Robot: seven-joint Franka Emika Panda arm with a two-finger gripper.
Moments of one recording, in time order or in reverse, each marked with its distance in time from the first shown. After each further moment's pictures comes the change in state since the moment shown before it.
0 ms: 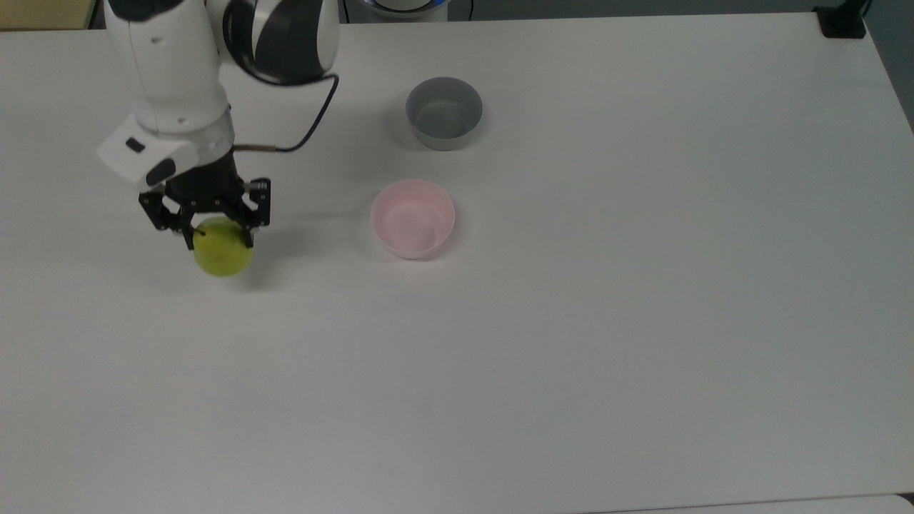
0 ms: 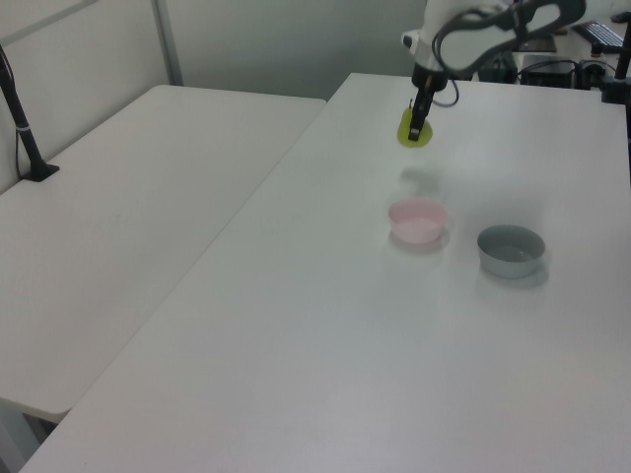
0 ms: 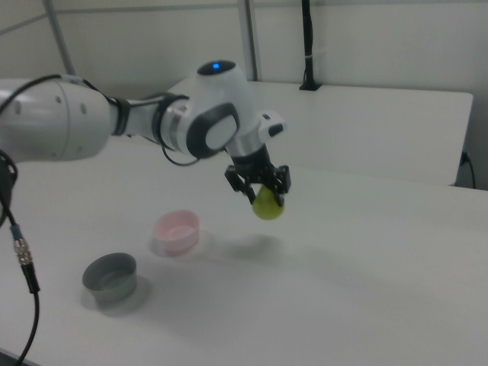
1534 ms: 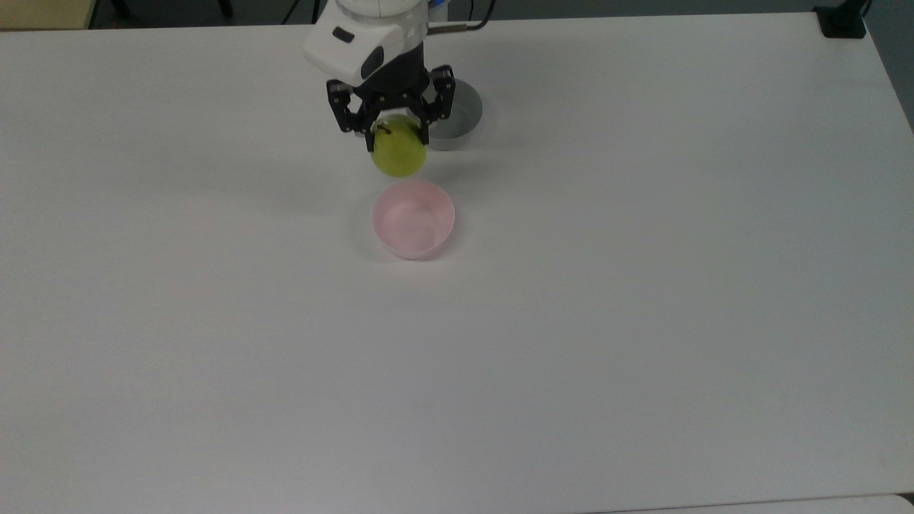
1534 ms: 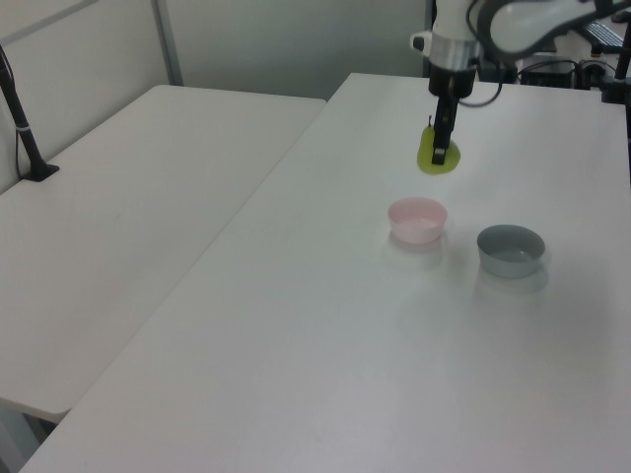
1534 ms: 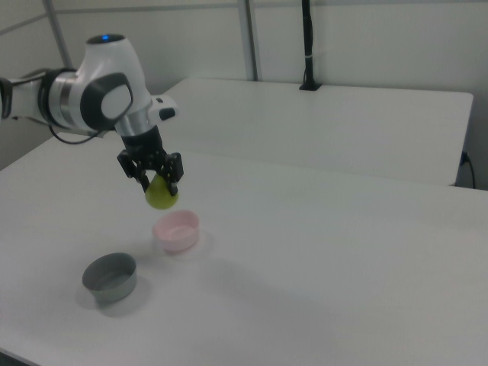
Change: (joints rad) arm 0.302 -0.334 0.011 -0.289 0.000 -0.173 0.253
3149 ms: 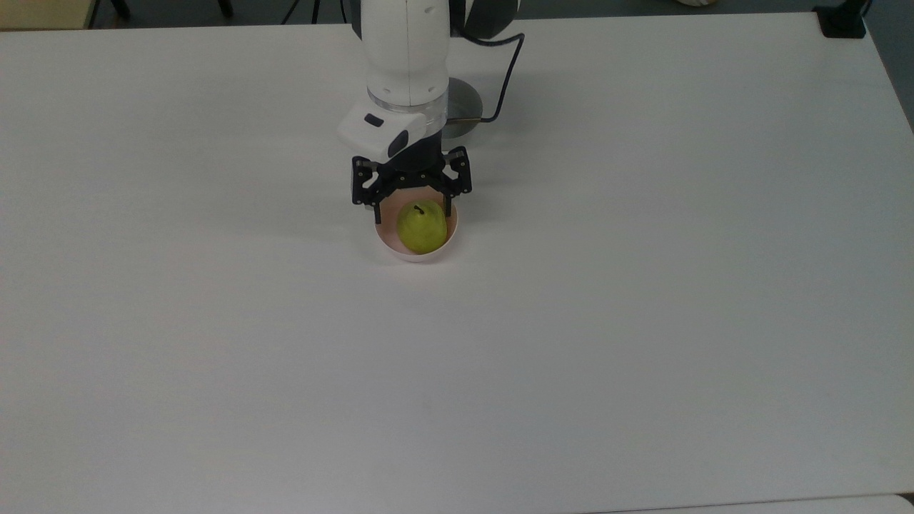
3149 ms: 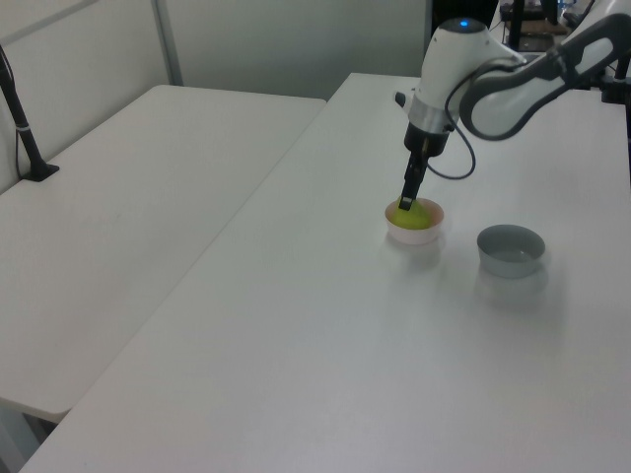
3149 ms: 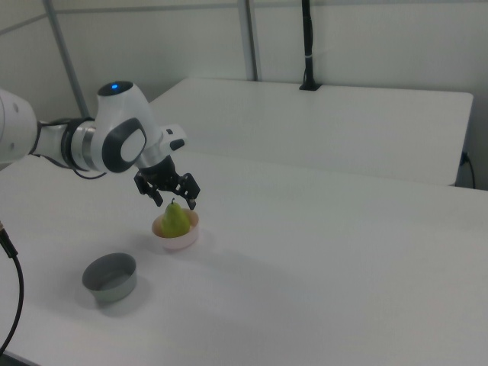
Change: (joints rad) arm 0.025 0.156 -0.003 -0.066 -0.025 0.349 0.070
